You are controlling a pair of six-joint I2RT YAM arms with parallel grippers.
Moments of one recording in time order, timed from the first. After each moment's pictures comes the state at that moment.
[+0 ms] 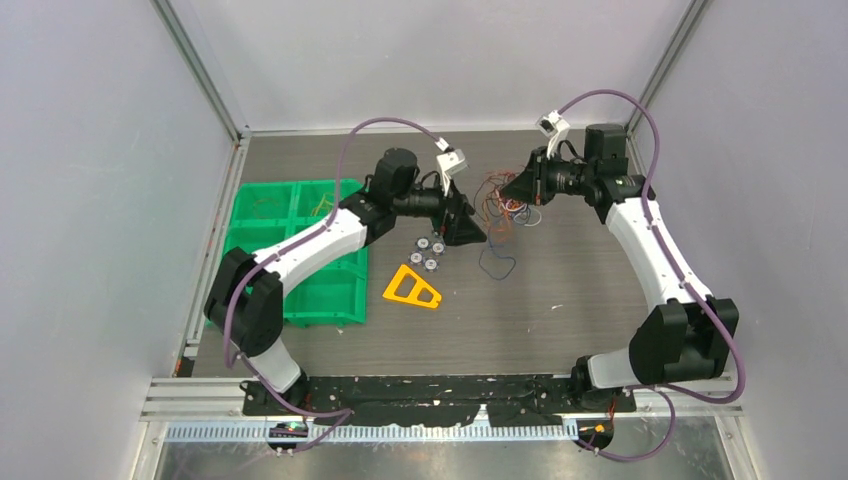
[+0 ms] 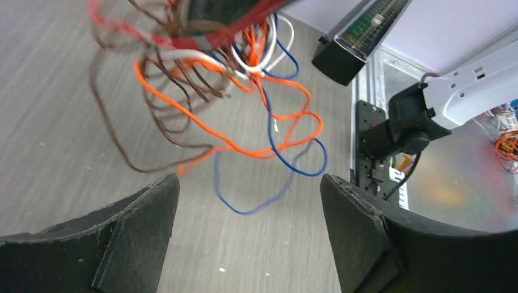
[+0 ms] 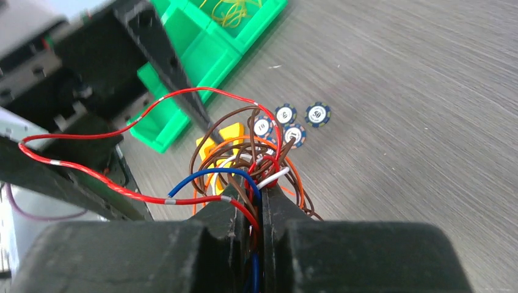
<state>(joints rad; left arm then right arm) -0.65 1.67 1.33 0.00 0.79 -0.10 0.08 1.42 1.28 -0.50 -0.91 -0.05</state>
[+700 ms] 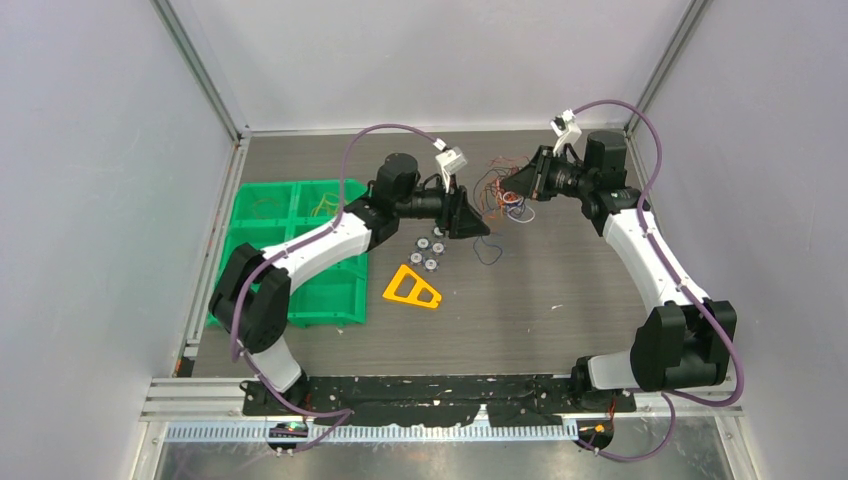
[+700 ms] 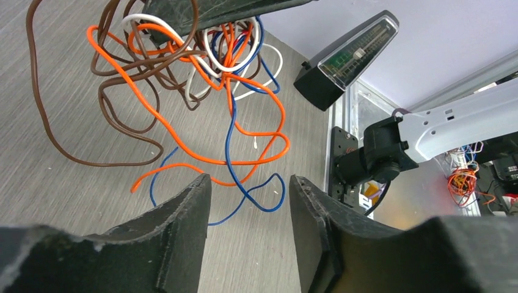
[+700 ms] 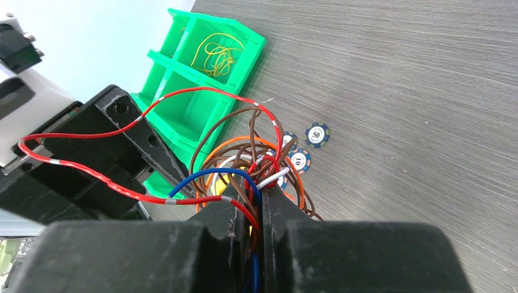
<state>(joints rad) -0.67 1.69 1.24 0.21 0.78 -0.35 0.08 1.37 1.13 -0.19 -0.77 0.36</state>
